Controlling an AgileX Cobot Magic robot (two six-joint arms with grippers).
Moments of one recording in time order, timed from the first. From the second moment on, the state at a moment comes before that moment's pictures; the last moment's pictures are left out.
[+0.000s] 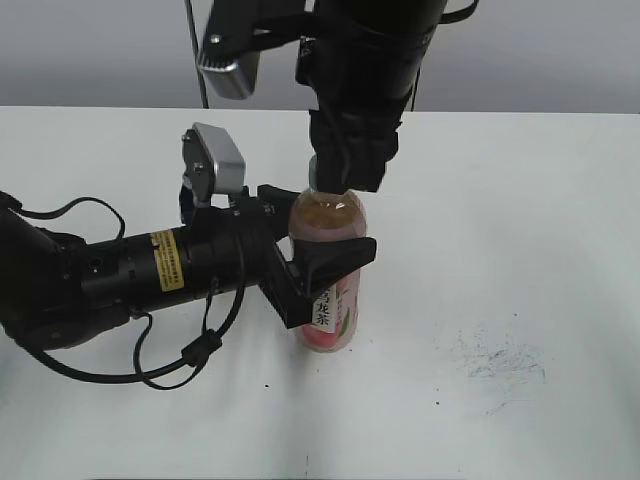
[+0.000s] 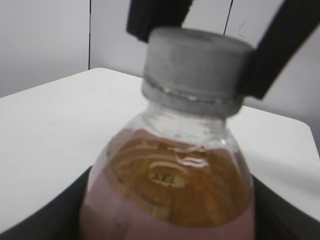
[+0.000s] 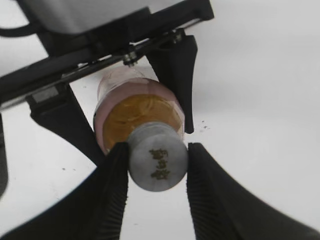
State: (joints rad) left arm -0.51 2.01 -0.72 0.77 -1.21 -0.38; right arm 0.77 1.85 -1.71 0.02 1.22 -0.91
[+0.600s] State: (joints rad) left arm -0.51 2.00 -0.72 0.78 -1.20 -0.38; right arm 0.76 1.84 -1.71 0.06 1.22 -1.77
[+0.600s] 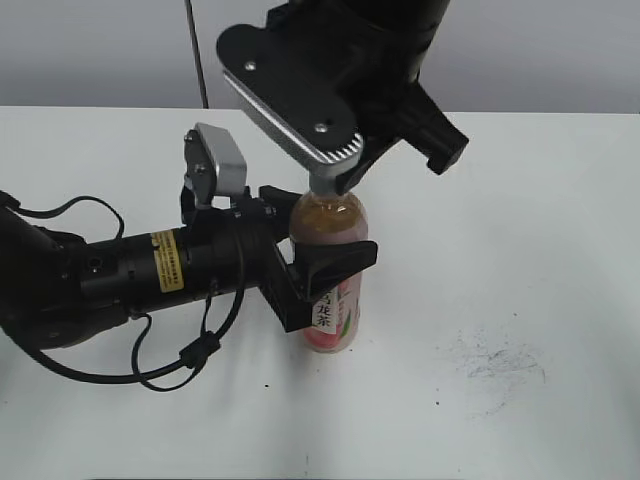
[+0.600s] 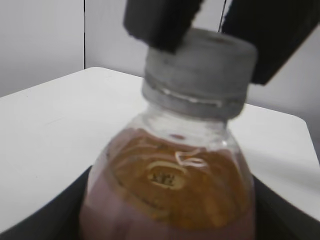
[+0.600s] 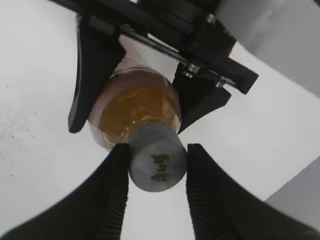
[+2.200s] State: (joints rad) left arm -0.51 2.00 -0.72 0.79 -1.20 -0.39; right arm 0.78 1.84 -1.71 0.03 1.22 0.11
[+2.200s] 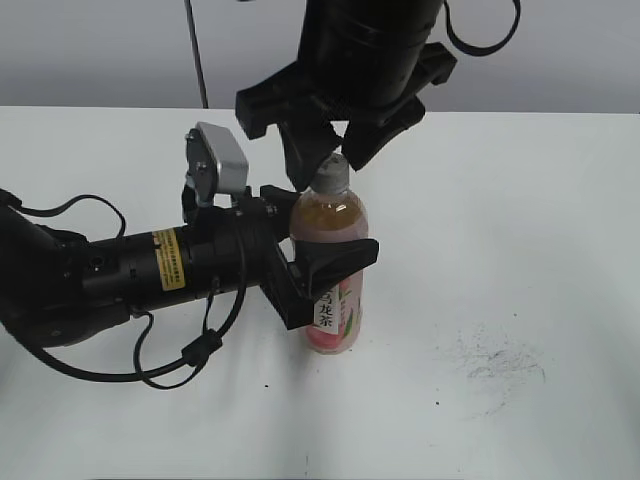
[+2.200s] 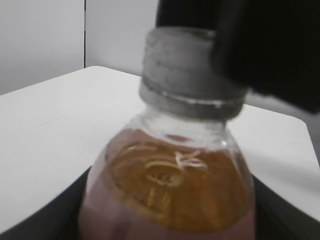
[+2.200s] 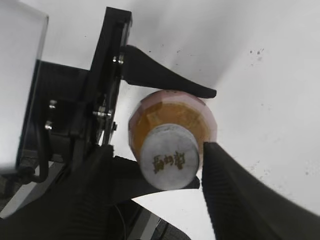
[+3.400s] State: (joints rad) left arm -0.51 2.00 -0.72 0.80 -1.20 -0.39; right arm 0.77 1.85 -1.71 0.04 1.22 -0.87
